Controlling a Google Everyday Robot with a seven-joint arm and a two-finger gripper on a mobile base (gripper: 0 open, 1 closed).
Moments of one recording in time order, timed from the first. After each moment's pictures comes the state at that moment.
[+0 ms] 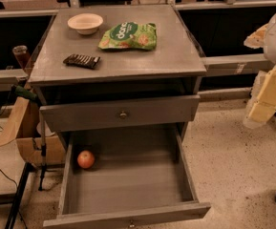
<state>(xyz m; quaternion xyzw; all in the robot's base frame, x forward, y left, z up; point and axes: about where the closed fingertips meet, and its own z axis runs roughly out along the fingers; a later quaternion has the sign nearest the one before) 0.438 -0.215 0.983 -0.60 0.78 -0.04 0.17</state>
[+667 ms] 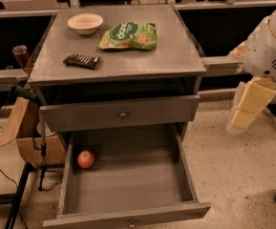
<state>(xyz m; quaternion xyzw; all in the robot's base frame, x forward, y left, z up) 0.450 -0.198 0.948 -0.61 0.78 -0.01 0.16</state>
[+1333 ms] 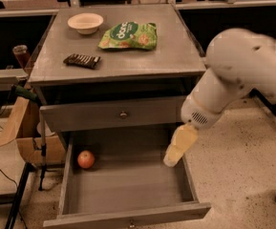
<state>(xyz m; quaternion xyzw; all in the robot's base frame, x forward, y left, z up) 0.464 -0.123 0.781 -0.52 0.84 0.12 0.10</state>
